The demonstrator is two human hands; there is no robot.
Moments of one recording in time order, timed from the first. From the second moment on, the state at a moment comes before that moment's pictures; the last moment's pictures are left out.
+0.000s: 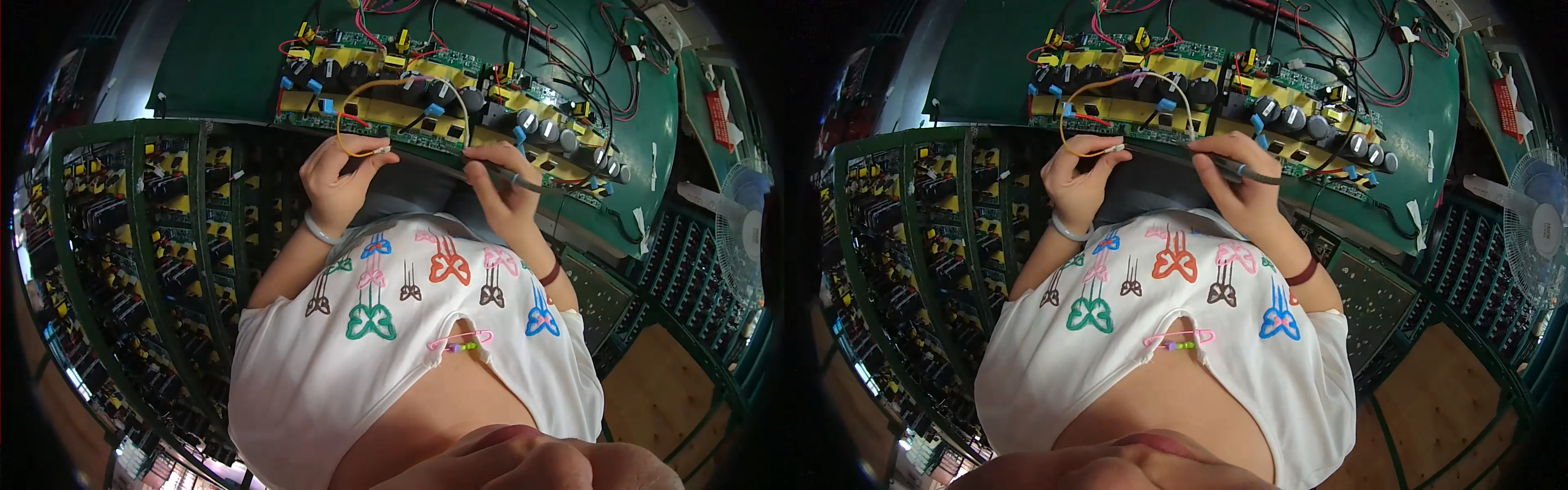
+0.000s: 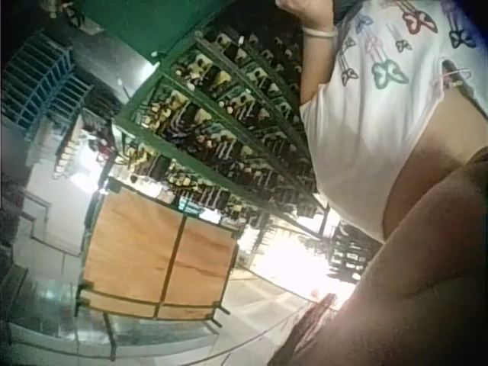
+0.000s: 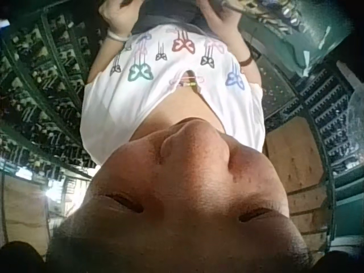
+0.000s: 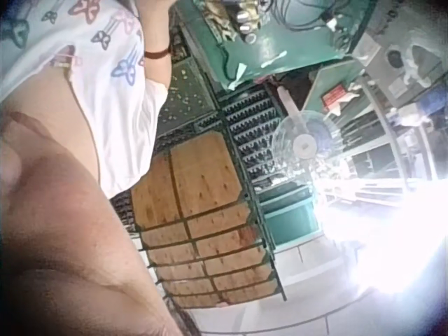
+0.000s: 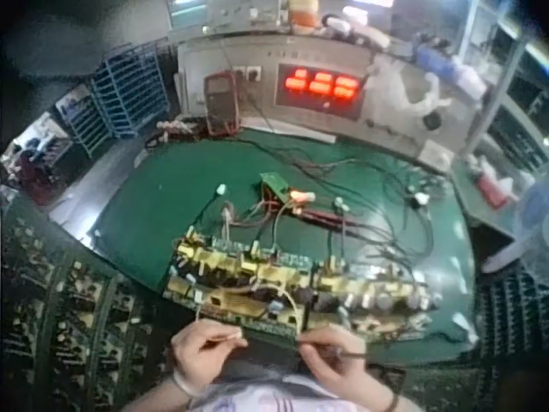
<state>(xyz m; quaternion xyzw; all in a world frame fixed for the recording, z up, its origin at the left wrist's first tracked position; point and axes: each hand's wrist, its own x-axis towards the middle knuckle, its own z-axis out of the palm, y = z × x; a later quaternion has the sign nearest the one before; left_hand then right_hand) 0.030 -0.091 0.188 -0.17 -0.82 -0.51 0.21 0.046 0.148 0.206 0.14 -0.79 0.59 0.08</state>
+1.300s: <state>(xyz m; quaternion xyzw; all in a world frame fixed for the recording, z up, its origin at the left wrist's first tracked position) 0.017 -0.088 0.178 -0.26 -0.85 -0.39 0.26 0.040 0.128 0.176 0.29 -0.84 0.40 0.21</state>
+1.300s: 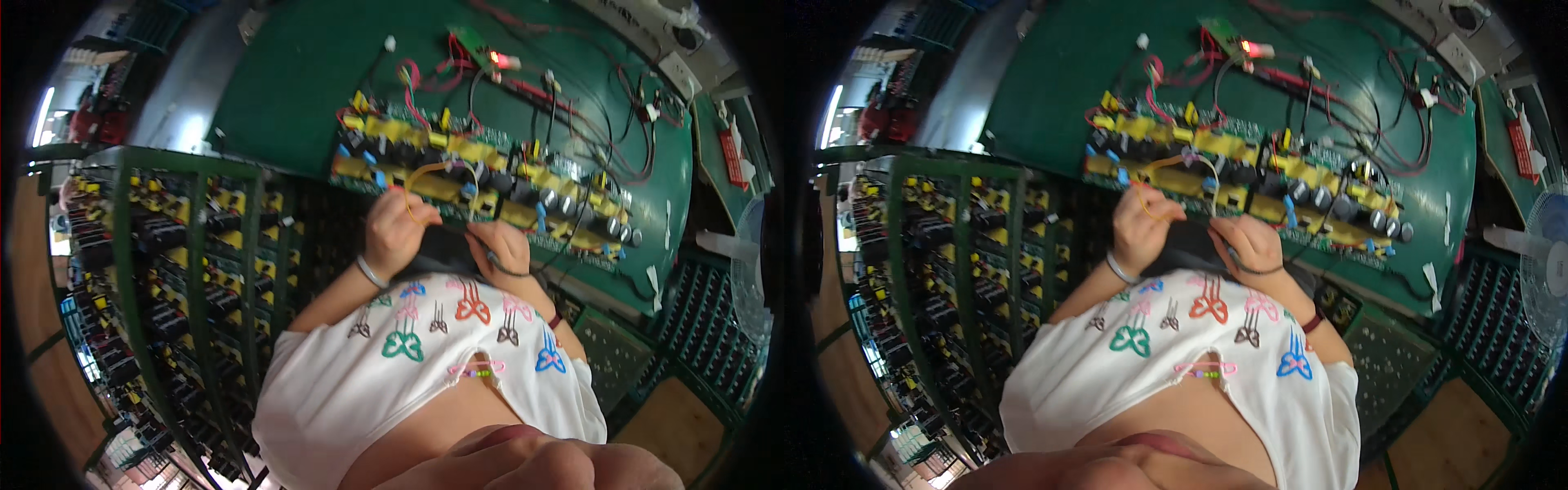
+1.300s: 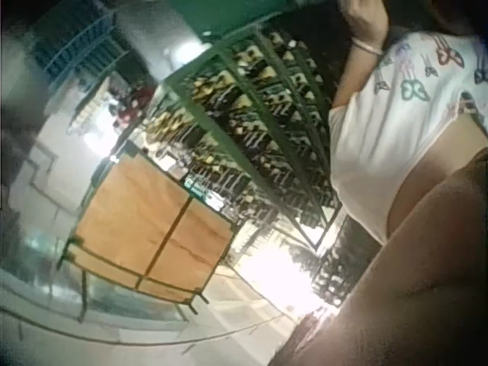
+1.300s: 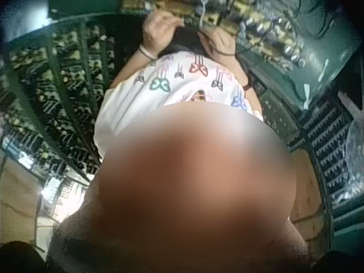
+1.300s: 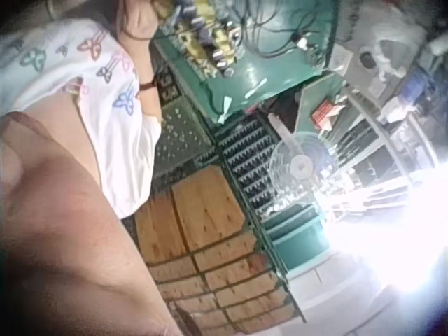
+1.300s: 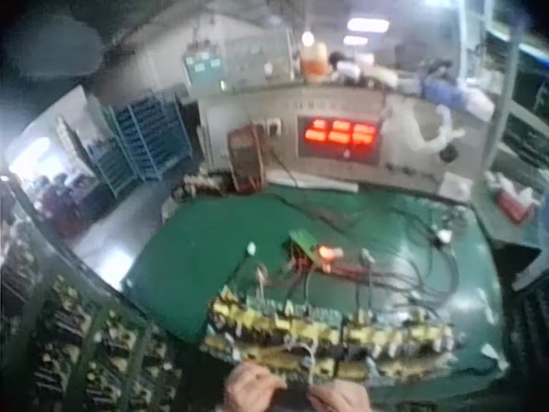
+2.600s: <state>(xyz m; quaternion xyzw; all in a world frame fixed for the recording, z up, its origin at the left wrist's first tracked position) 0.008 -0.084 0.184 -0.27 -0.86 -0.38 0.21 0.047 0.146 0.161 0.25 -0.83 0.36 0.34</state>
